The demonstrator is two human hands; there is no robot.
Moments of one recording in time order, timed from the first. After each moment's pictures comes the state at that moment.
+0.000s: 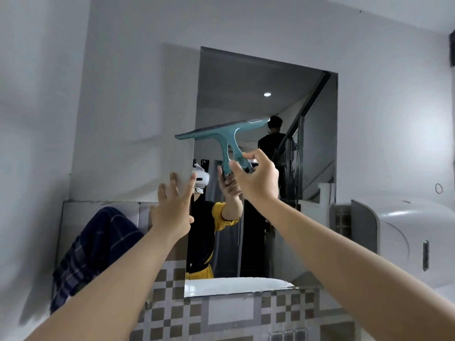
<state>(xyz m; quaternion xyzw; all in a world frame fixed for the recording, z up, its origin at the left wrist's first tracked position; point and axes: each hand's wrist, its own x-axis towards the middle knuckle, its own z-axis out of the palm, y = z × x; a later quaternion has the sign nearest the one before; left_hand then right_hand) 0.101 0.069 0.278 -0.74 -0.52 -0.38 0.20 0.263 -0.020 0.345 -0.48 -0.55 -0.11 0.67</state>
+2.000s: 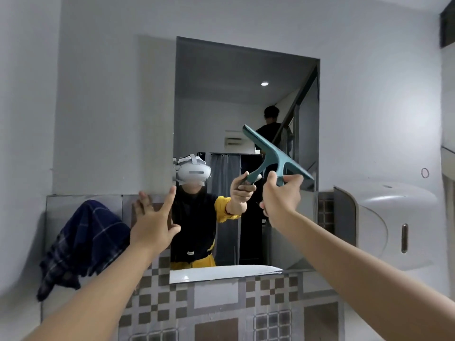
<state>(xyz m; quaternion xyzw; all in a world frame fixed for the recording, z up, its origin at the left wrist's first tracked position) 0.102 0.068 0.231 -0.74 -0.53 -0.37 0.16 0.339 -0.034 0.301 -0.48 -0.34 0.12 0.80</state>
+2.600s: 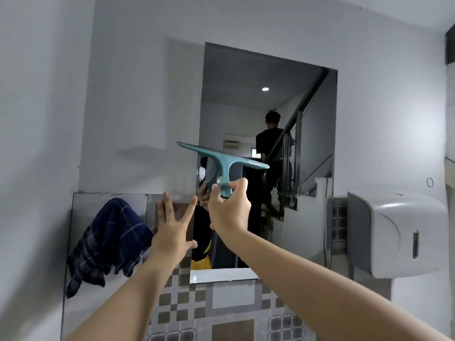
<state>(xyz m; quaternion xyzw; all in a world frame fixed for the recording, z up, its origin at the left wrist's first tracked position) 0.087 0.069 0.210 -0.76 -0.50 -0.39 0.18 0.194 -0.018 0.273 -0.49 -0.51 0.05 0.71</state>
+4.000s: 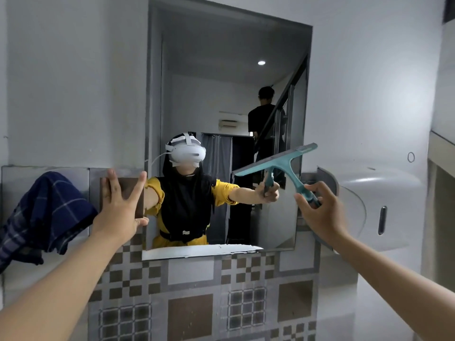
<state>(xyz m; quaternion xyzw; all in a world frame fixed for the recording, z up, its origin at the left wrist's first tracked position) 0.102 0.065 0.206 -0.72 -0.55 -0.36 0.20 0.499 -0.068 0.217 -0.58 -0.54 -0.16 0.59</state>
